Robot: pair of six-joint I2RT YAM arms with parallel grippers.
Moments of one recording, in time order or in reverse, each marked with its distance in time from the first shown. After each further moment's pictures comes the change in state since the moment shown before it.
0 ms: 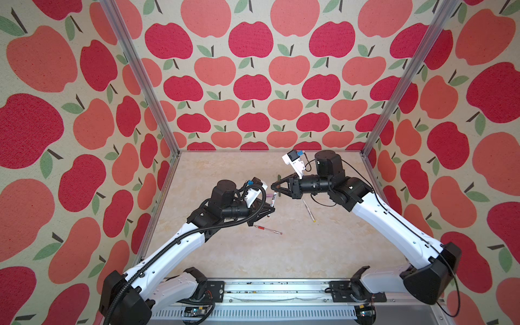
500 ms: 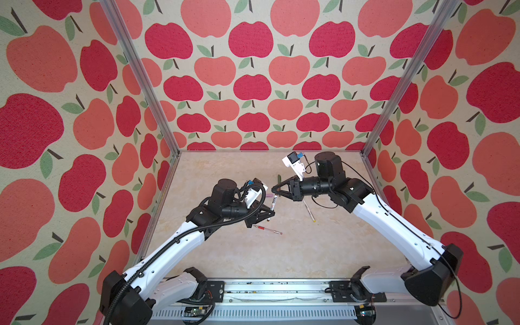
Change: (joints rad) left arm 0.005 0.007 0.033 -0.101 0.090 -0.055; right arm 0.001 -0.021 -0.011 -0.035 -0.011 0.019
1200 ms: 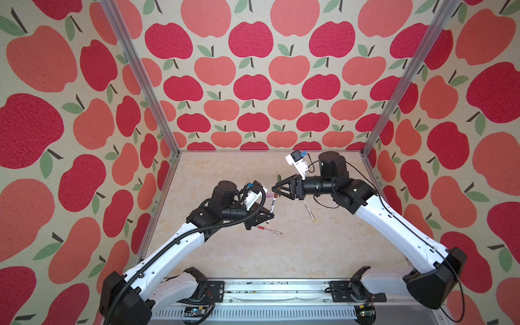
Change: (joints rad) left arm 0.001 -0.006 -0.027 -0.012 0.013 0.016; right arm -0.014 -0.025 -0.013 0.031 0.012 0.023
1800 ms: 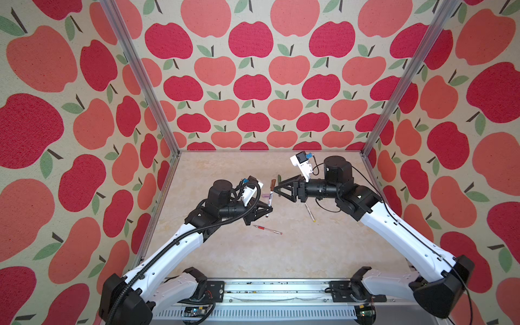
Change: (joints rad) left arm 0.032 -0.016 -0.020 0.101 -0.009 -0.067; right arm 0.005 -0.074 -0.065 0.072 0.059 0.033
